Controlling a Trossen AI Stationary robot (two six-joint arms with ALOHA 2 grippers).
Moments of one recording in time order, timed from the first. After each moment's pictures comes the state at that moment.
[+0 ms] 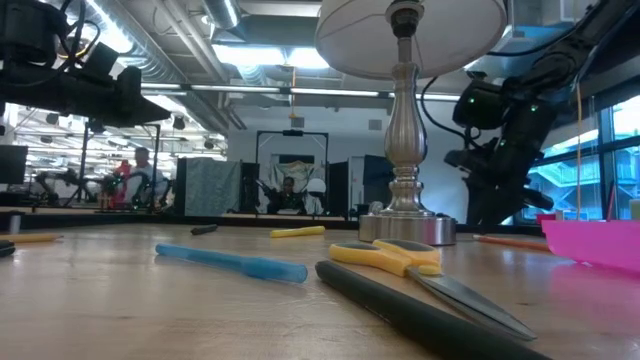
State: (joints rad) left arm 0.71 0.01 0.01 0.05 -0.17 -0.09; right arm -0.58 1.33 0.50 -0.25 -0.07 0.67
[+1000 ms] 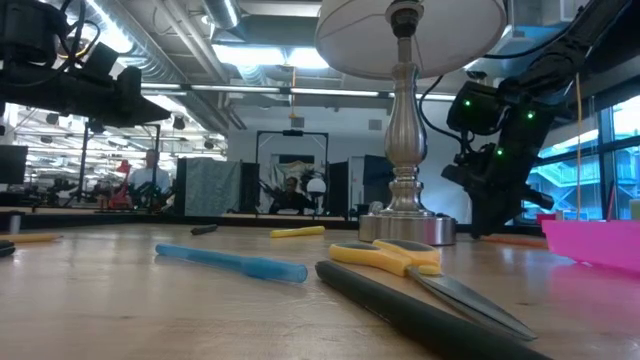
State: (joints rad) left arm 0.71 0.01 0.01 0.05 -0.17 -0.09; right arm -0.48 1.41 0.50 -0.23 0.15 0.71
